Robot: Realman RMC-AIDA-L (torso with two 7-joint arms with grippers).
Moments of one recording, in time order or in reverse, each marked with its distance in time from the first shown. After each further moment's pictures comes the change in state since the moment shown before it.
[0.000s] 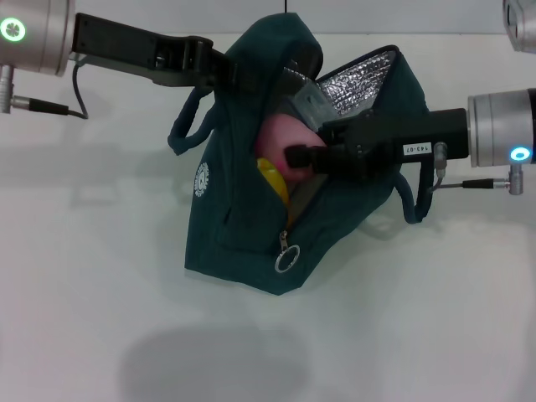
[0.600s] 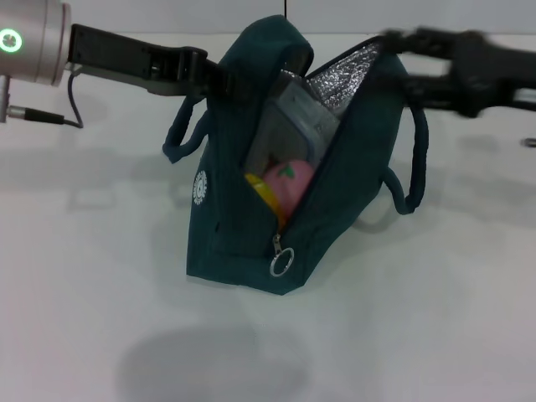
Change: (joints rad) left arm 0.014 -0.001 0.000 -0.003 0.011 -0.001 0.007; right arm -0.157 -0.021 0.248 -0.154 0.098 -0.209 -0.133
